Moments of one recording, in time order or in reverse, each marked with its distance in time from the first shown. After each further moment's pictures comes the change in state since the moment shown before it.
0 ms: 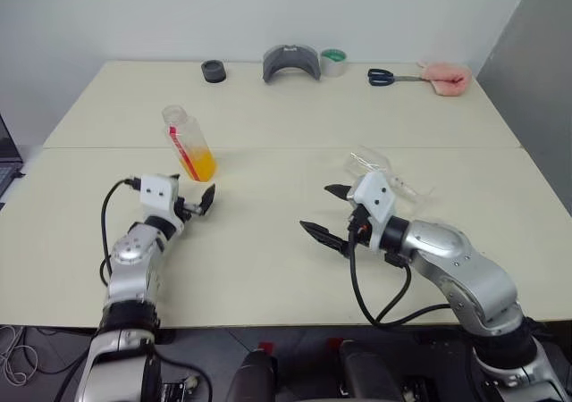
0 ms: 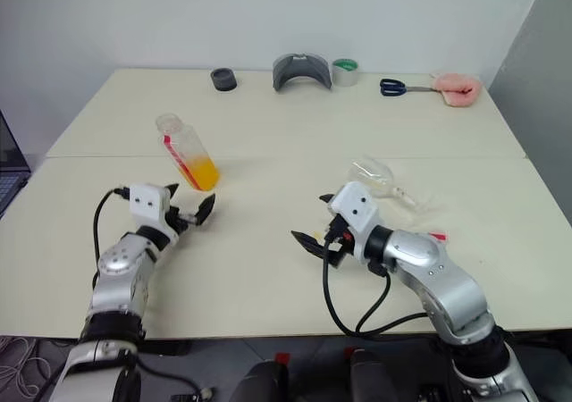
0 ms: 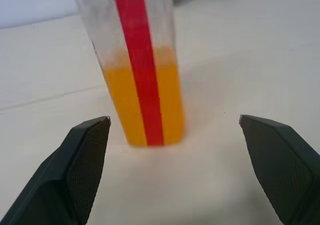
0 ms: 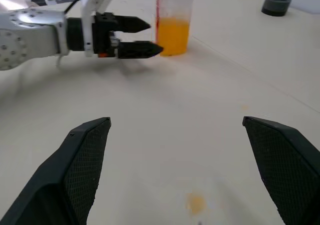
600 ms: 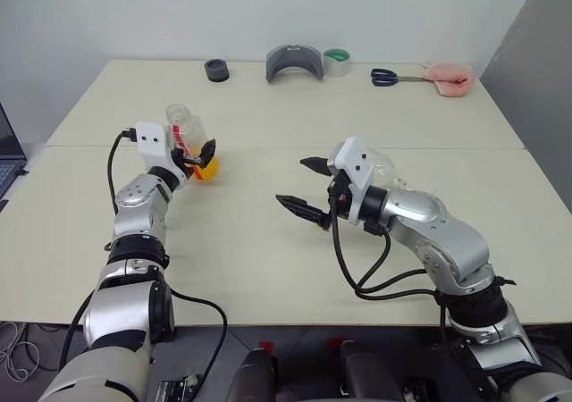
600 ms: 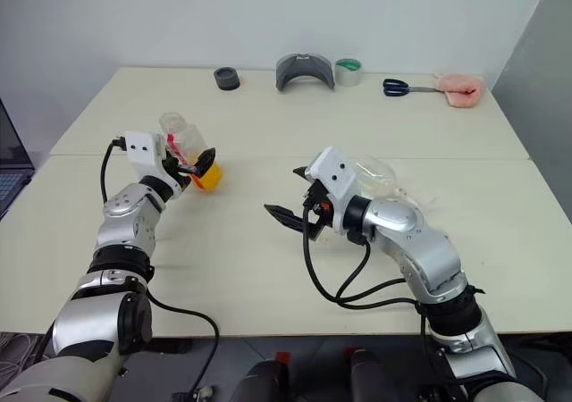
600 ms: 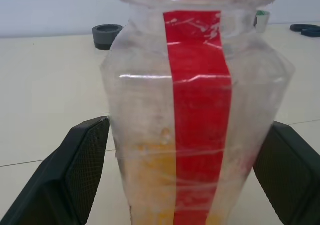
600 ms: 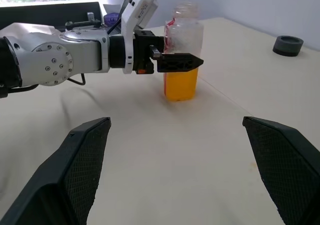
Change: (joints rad) left arm -0.464 0.015 0.041 0.488 -0.033 -0.009 -0.014; right arm -0.231 0.096 0.052 0.210 0.034 -0.047 0.057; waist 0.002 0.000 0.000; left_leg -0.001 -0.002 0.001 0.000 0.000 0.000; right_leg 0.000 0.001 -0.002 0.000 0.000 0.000
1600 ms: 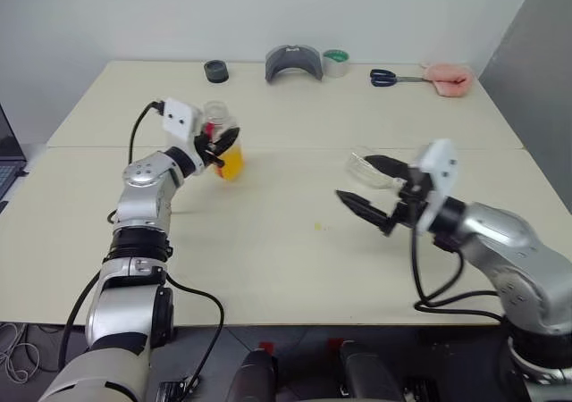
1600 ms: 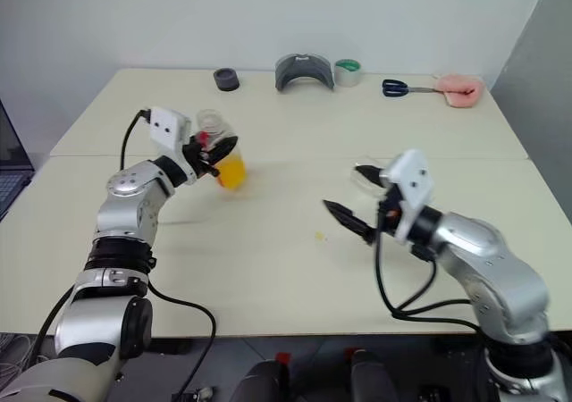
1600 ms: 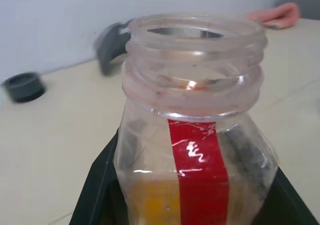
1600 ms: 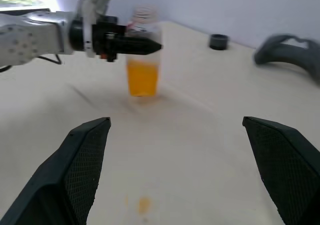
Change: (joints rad) left arm -0.029 0.007 -0.089 -0.238 0.016 0.188 -0.140; right arm 0.145 -0.162 -0.222 -0.204 0.180 0.069 -0.030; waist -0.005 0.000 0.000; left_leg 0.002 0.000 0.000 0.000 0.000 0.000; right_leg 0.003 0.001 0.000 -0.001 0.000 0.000
